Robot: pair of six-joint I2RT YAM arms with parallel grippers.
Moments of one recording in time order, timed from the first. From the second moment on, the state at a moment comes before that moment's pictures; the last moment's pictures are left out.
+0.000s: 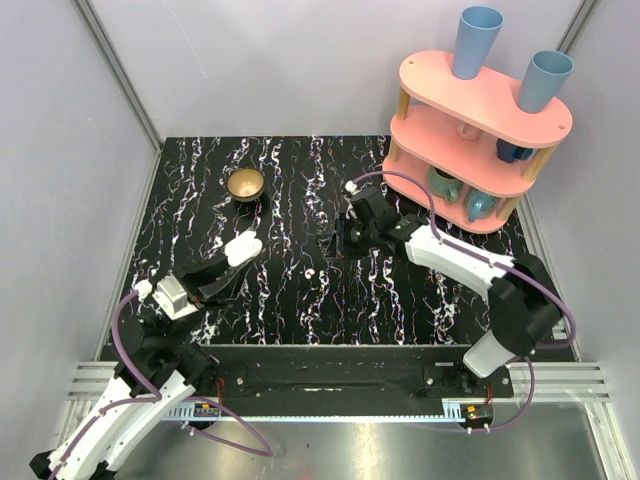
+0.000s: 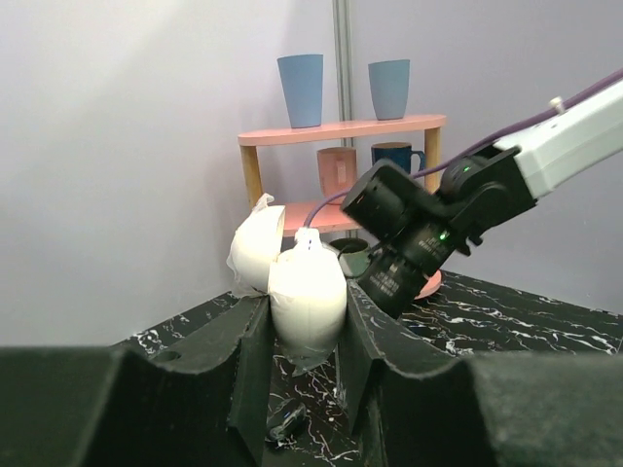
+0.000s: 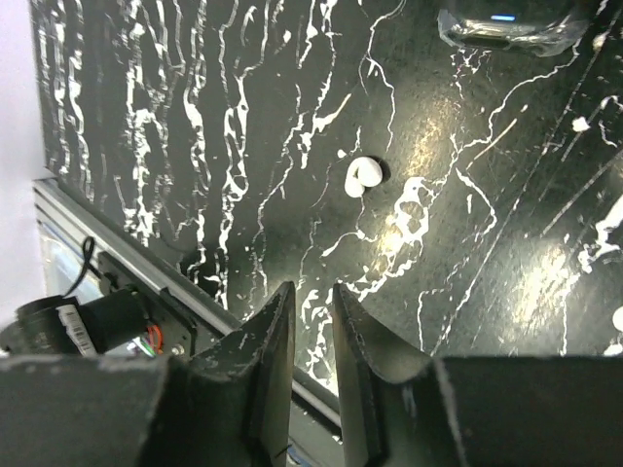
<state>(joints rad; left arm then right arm) -0.69 0.10 0.40 0.21 0.14 0.02 0.70 1.54 1.12 -0.31 -0.24 0.70</state>
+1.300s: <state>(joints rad) -0.69 0.02 0.42 0.04 0.10 -0.03 0.70 2.13 1.54 -0.49 -0.38 0.29</state>
